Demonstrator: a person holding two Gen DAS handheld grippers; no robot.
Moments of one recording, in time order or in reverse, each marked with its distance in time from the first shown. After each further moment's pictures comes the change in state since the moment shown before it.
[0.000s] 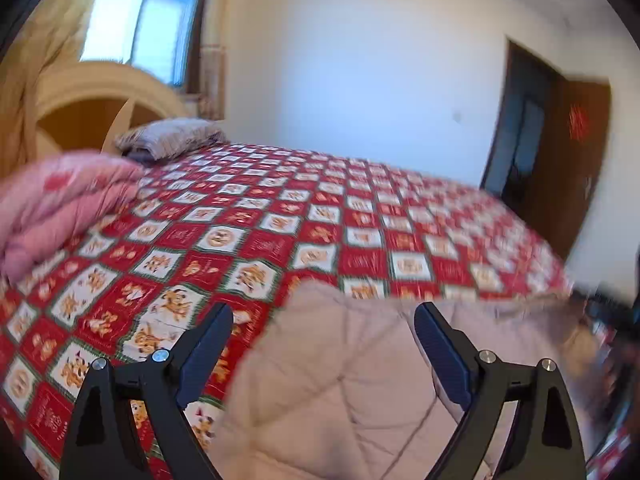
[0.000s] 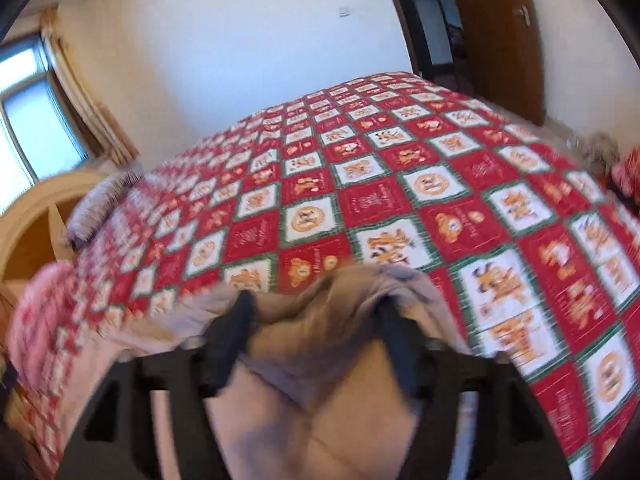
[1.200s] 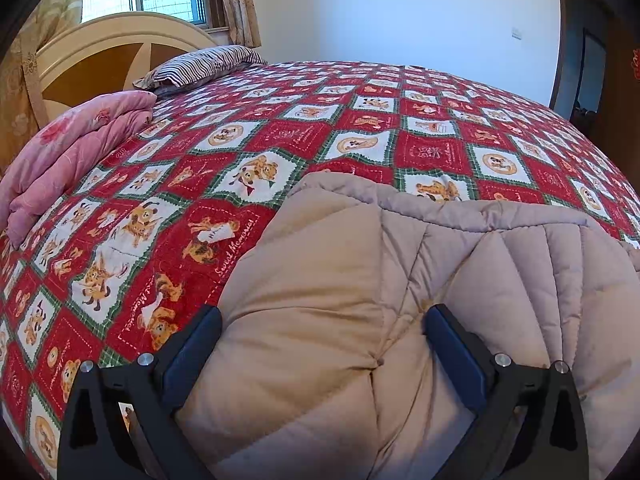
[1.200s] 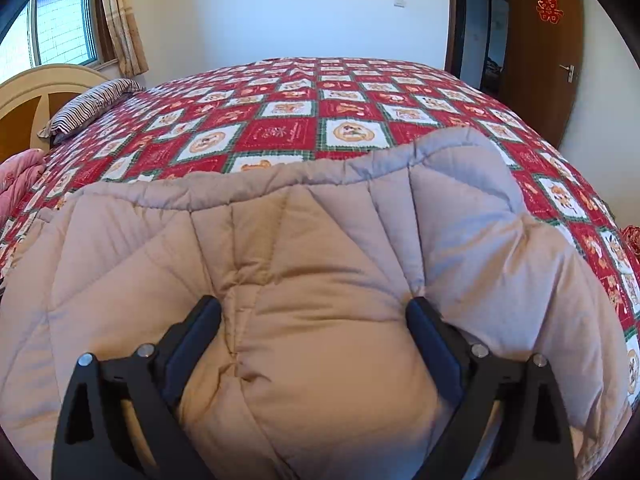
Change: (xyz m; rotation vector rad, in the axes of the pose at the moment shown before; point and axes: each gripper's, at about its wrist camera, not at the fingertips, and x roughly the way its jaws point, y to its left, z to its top) left arm 0.158 -0.003 -0.055 -0.025 0.274 0.242; right arm 0.082 0.058 -0.089 -0.298 0.141 -0.154
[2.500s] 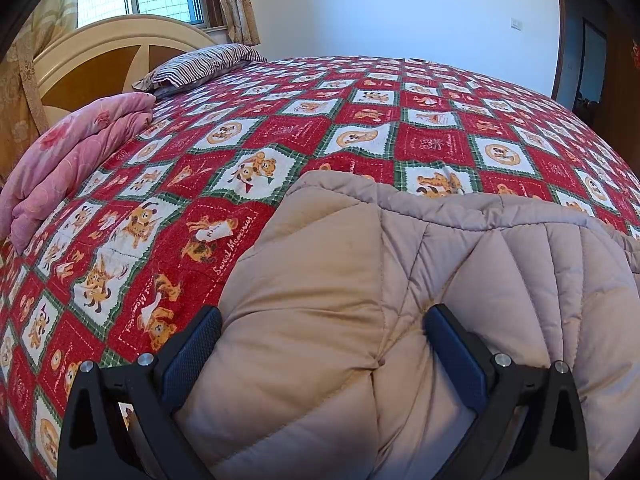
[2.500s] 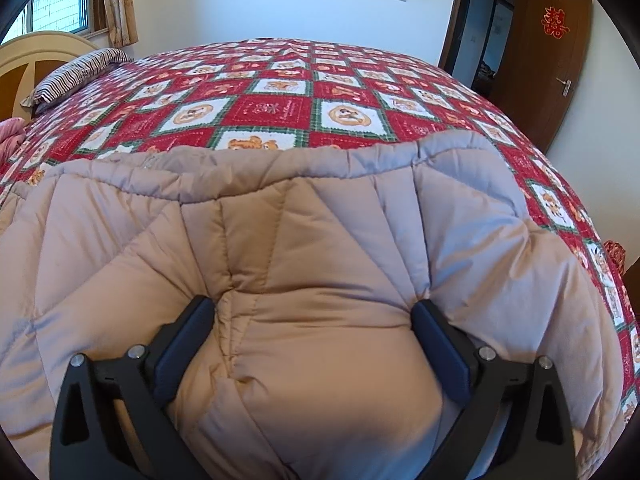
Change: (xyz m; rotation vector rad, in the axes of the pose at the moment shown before) left arm 0.005 -0.002 -0.001 0.013 0.013 0.009; right arm 0.015 0.012 0.001 -0.070 0.060 -0.113
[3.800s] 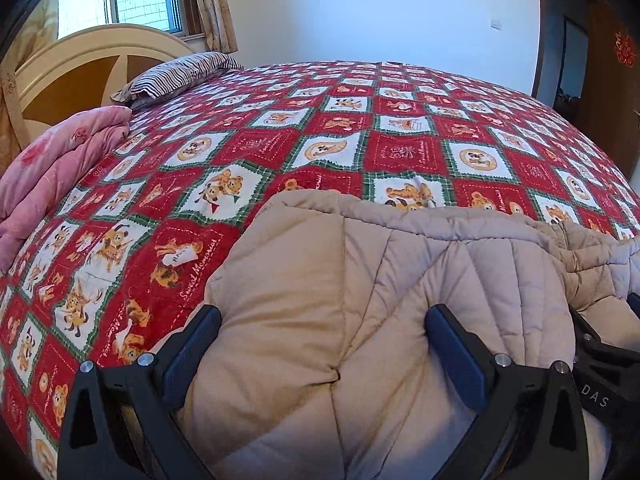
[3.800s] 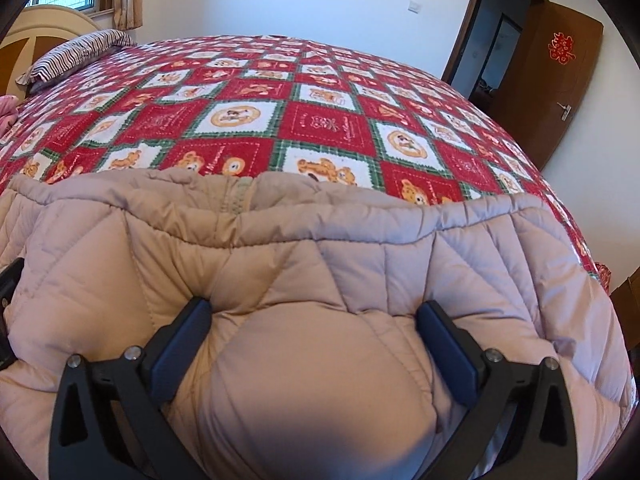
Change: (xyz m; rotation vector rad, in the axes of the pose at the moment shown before) left arm 0.000 -0.017 0.013 0.041 -0.012 -0.062; right arm 0.016 0.076 0.028 -0.049 -0.002 -0.069
